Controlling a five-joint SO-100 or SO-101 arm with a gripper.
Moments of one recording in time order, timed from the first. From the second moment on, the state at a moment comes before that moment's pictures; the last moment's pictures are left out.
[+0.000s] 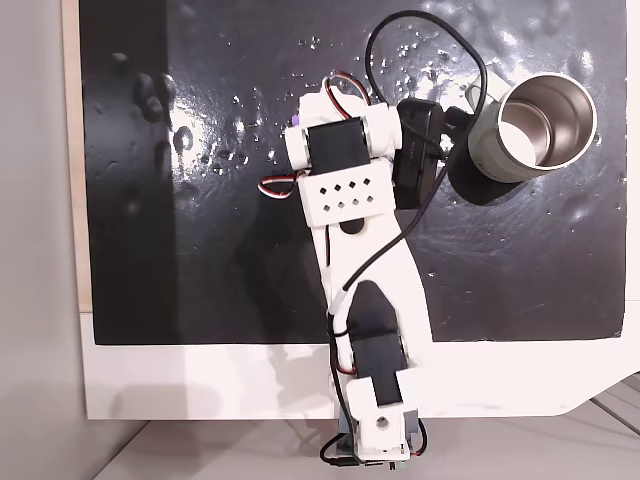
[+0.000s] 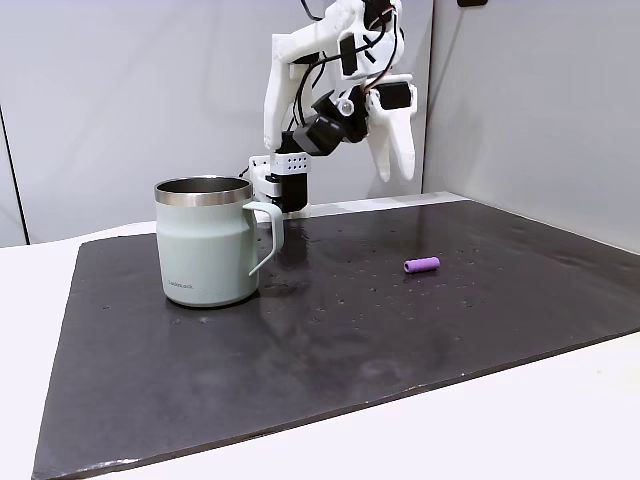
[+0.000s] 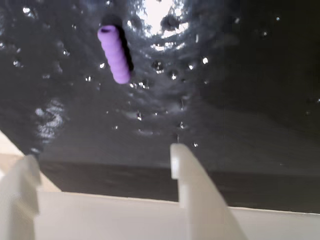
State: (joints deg) arm -14.7 78.4 66.0 89.5 14.6
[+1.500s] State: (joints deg) arm -18.4 39.8 39.2 88.9 15.2
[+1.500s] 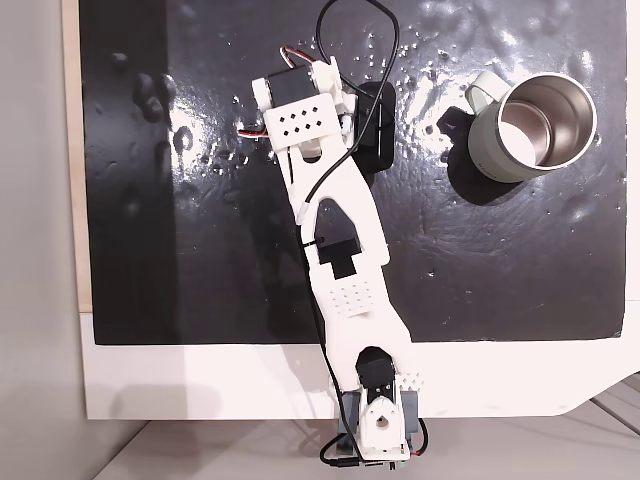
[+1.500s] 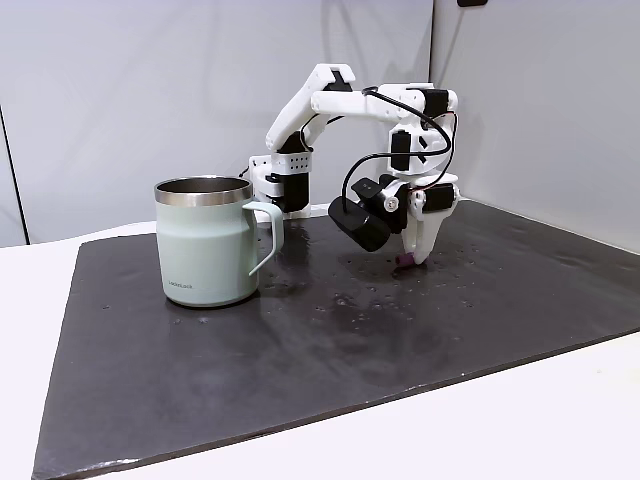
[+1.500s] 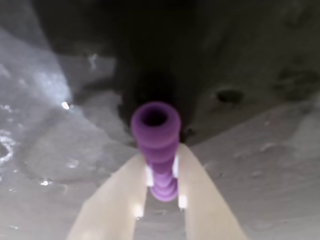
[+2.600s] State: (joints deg) arm 3.8 88.5 51.6 96.3 8.3
